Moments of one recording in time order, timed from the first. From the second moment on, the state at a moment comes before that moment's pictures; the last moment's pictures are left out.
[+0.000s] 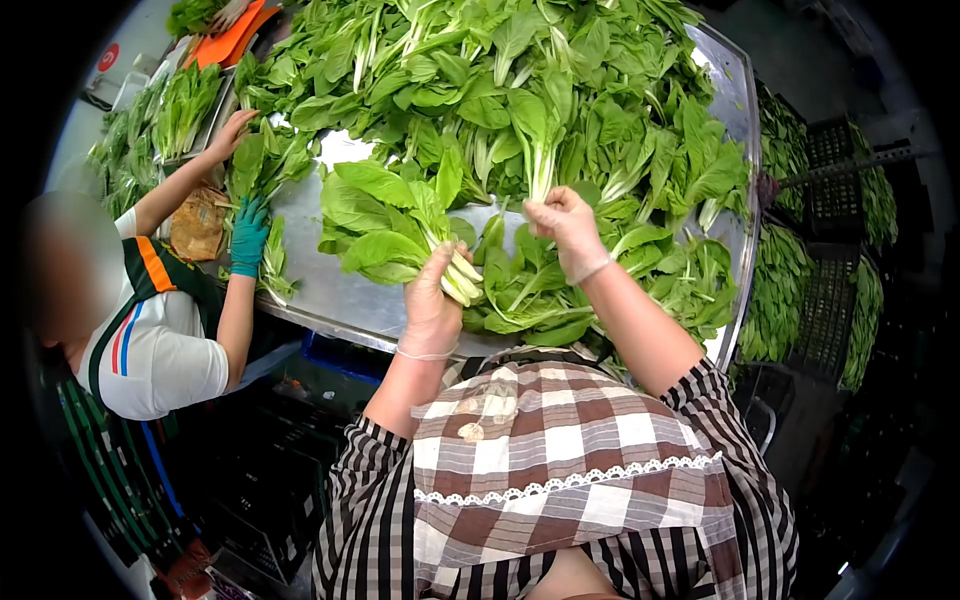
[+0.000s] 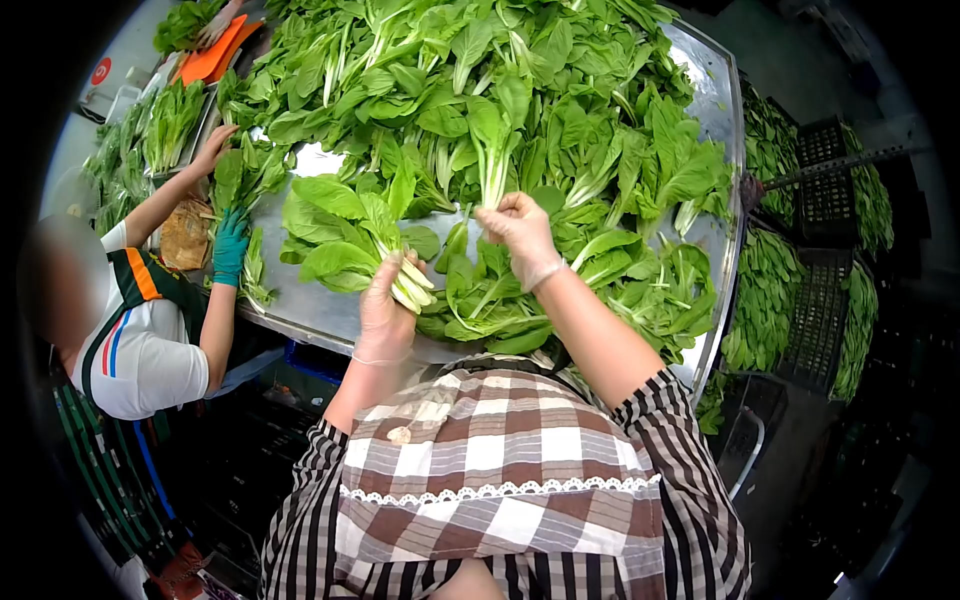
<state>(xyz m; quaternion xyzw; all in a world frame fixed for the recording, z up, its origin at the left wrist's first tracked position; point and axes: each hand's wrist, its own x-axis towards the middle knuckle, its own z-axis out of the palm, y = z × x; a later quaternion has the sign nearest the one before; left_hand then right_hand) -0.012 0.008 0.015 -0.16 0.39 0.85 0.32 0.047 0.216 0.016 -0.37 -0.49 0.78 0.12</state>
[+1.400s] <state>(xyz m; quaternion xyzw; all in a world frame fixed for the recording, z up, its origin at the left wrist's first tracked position) 0.000 0.020 0.005 -0.11 0.45 0.84 0.27 0.108 0.144 0.053 -0.14 -0.83 0.53 0.12</state>
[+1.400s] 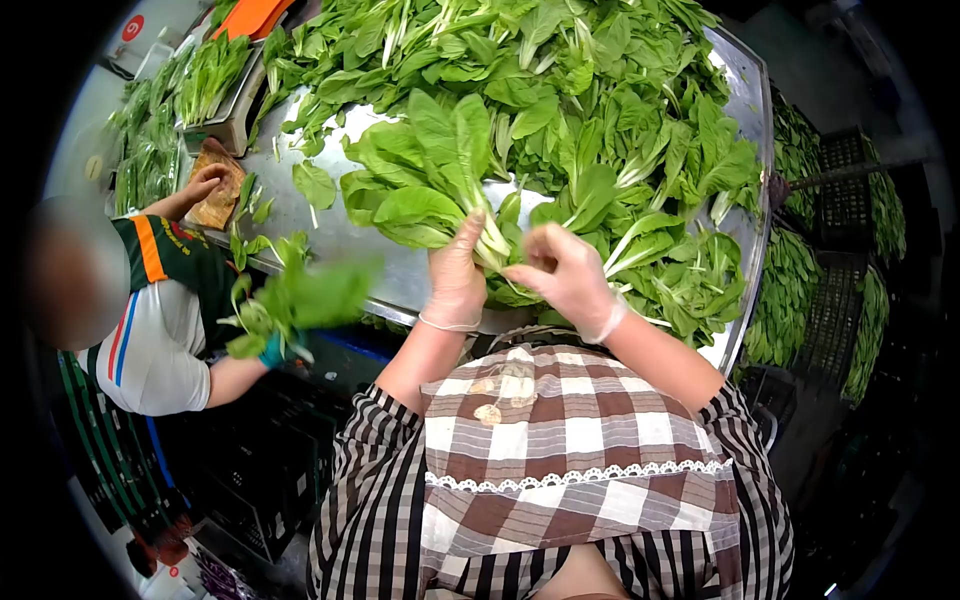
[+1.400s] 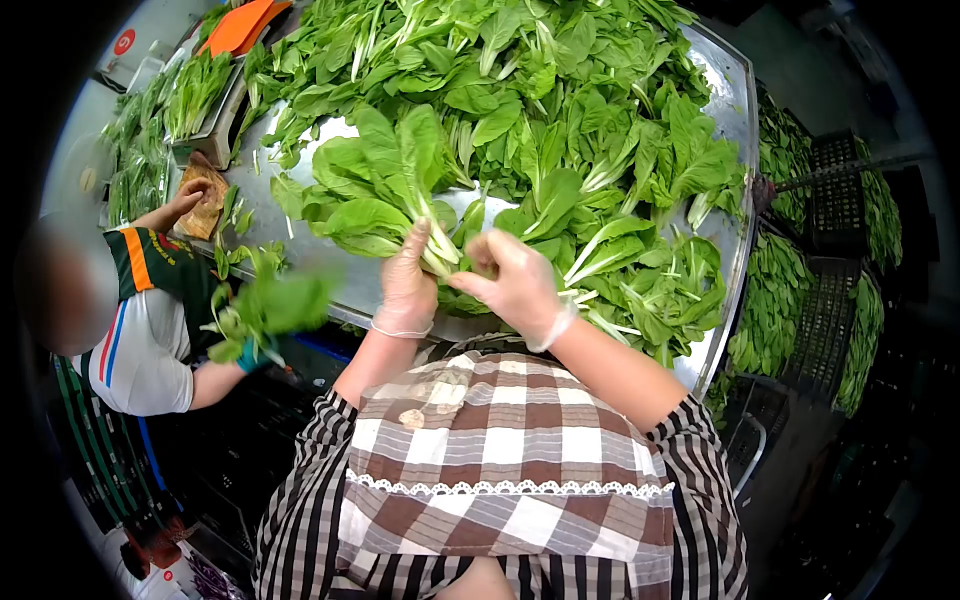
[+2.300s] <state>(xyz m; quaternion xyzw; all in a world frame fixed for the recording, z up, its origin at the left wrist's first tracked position) 0.004 0.023 0.018 -0.07 0.40 0.85 0.35 0.090 0.134 0.035 -0.21 -0.50 0.83 0.09</state>
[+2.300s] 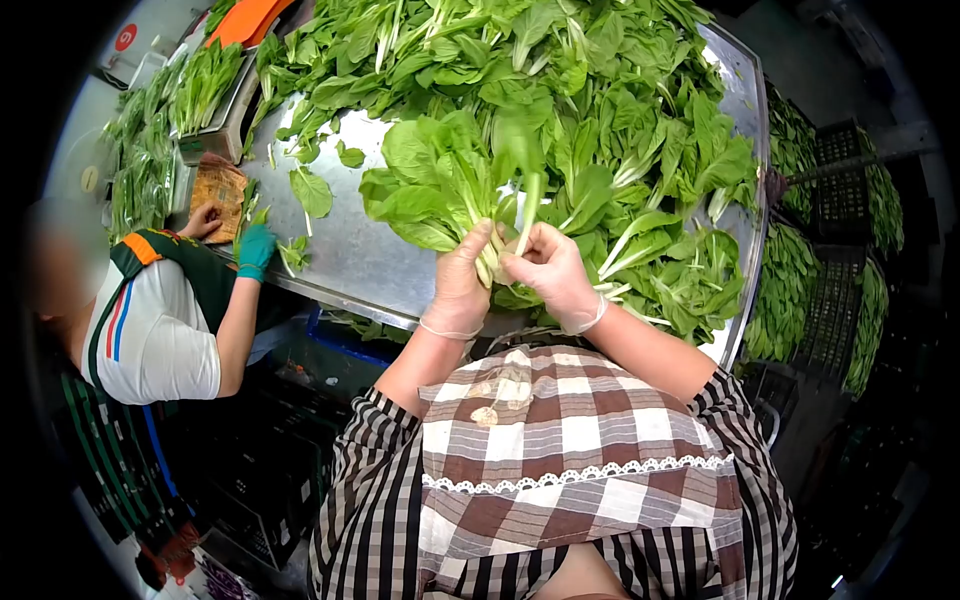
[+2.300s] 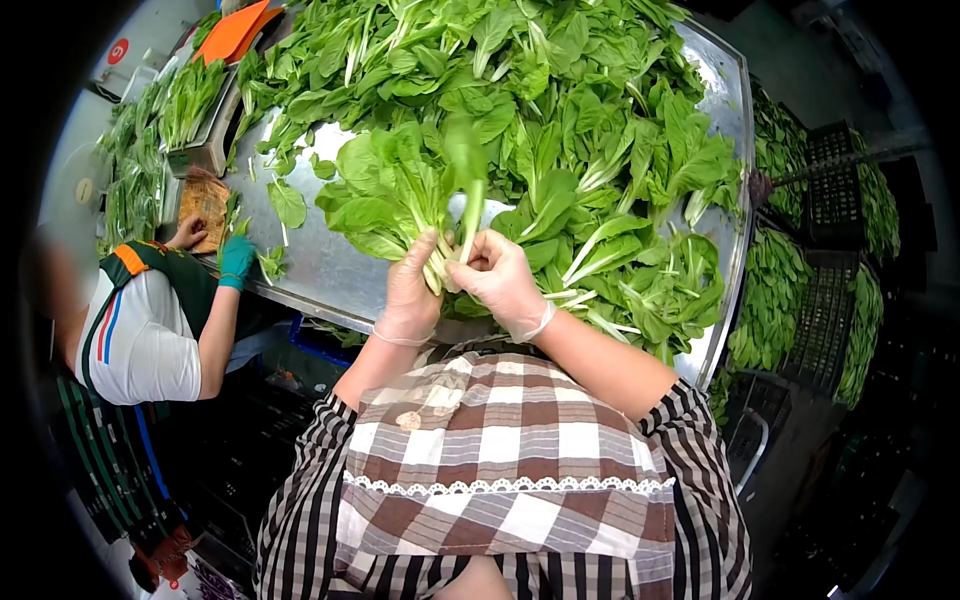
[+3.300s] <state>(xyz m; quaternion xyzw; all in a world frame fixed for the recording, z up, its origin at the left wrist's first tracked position) -0.118 -0.167 -0.123 0.05 0.80 0.56 0.23 0.078 0.122 0.247 0.14 -0.73 0.67 -0.01</state>
